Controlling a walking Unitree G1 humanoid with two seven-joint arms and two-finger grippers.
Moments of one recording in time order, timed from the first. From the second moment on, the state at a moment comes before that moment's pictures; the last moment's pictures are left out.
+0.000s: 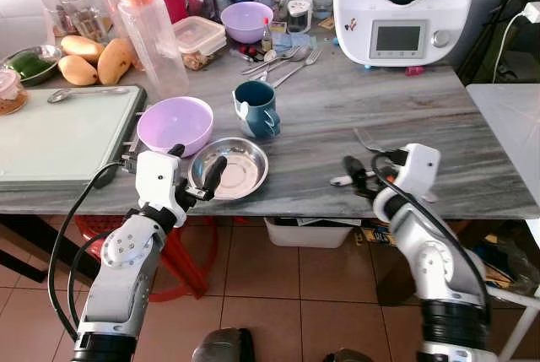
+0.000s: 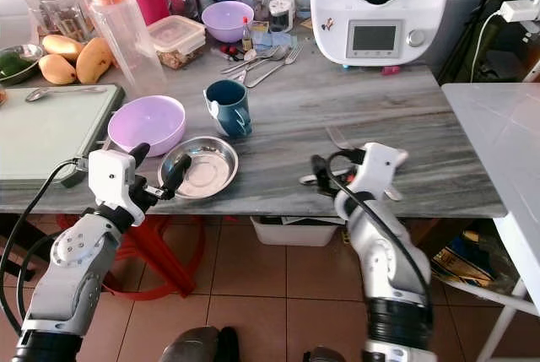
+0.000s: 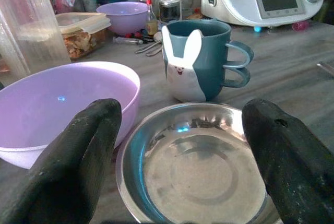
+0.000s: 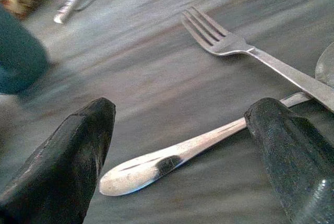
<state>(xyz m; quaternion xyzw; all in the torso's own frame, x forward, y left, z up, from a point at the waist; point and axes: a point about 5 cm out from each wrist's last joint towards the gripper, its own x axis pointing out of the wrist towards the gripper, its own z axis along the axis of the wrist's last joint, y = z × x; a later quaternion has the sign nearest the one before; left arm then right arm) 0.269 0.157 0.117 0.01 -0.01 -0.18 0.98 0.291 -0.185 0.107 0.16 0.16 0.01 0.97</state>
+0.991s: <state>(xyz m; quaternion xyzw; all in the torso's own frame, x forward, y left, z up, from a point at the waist) 0.276 0.154 0.121 0.01 -0.02 -0.18 0.98 0.318 -0.163 0.150 0.22 0.04 -0.20 0.95</state>
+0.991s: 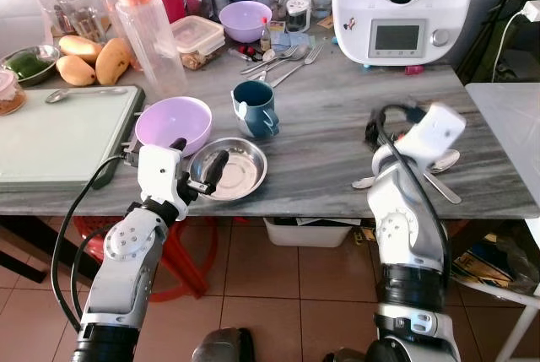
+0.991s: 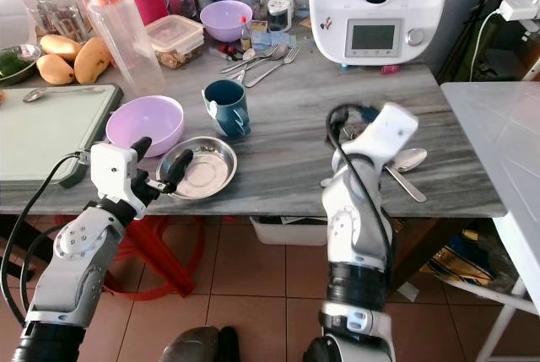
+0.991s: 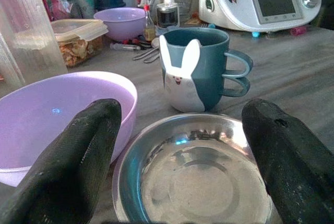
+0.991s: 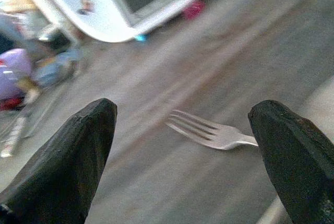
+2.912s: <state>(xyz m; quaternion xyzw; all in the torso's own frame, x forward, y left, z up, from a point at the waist) 0.272 0.147 0.112 0.00 0.00 -0.21 0.98 0.349 -0.174 0.124 0.22 0.15 -0.13 0.96</state>
